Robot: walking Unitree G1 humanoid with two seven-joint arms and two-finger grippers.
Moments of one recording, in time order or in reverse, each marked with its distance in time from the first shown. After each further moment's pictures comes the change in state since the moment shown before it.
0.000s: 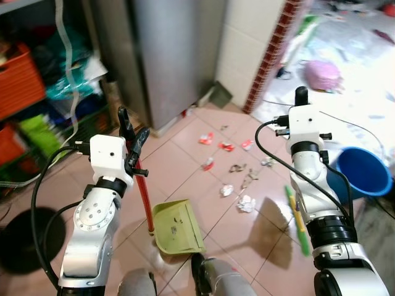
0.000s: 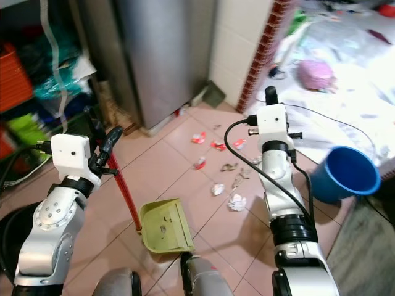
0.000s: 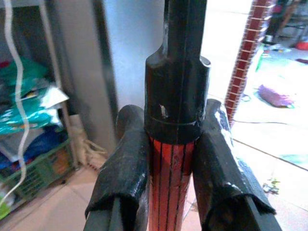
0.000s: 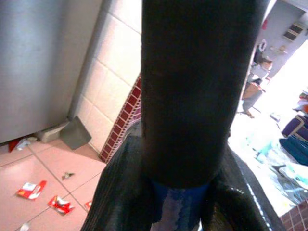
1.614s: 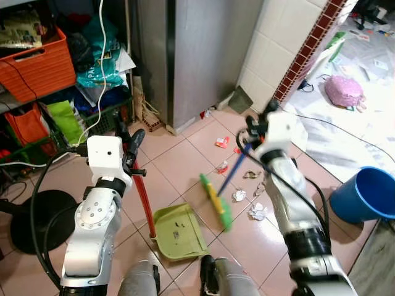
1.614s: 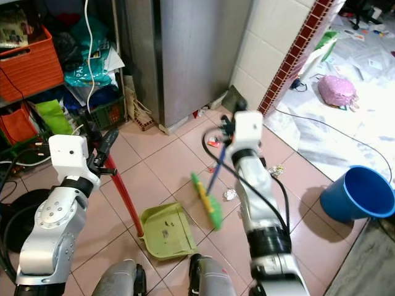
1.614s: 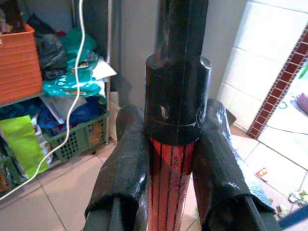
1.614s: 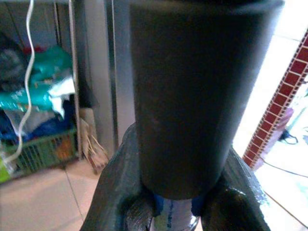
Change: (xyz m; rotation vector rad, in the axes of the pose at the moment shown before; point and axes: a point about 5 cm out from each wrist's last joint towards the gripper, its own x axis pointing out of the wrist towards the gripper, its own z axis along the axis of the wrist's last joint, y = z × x) left arm 0.001 -0.001 -0.004 -0.051 0.051 0.056; right arm -0.019 0.053 0.027 0.440 -0.002 0.332
